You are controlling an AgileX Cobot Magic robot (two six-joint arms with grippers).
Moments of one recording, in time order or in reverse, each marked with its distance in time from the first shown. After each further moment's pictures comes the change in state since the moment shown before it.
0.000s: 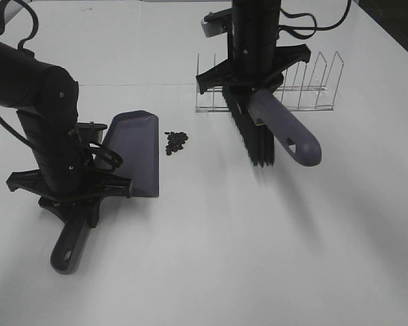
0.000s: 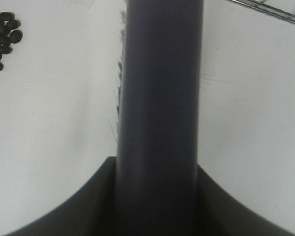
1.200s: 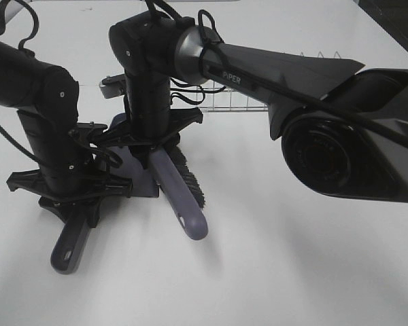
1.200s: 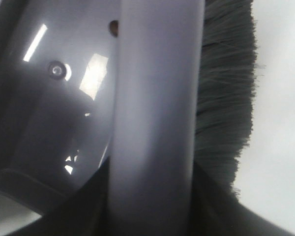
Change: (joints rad) left arm 0.000 0.006 -0.004 0.000 0.003 0.000; right arm 0.216 0.363 -0.411 0.201 0.046 -0.012
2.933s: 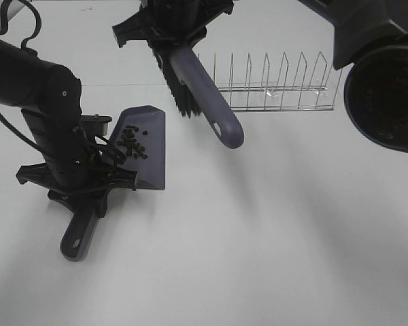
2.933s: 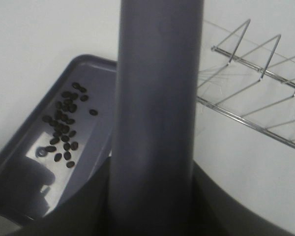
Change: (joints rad) left arm -0.002 0.004 -0.011 0.004 -0.062 0.016; right arm -0.069 -0.205 -0.106 -0.203 0.004 -0.079
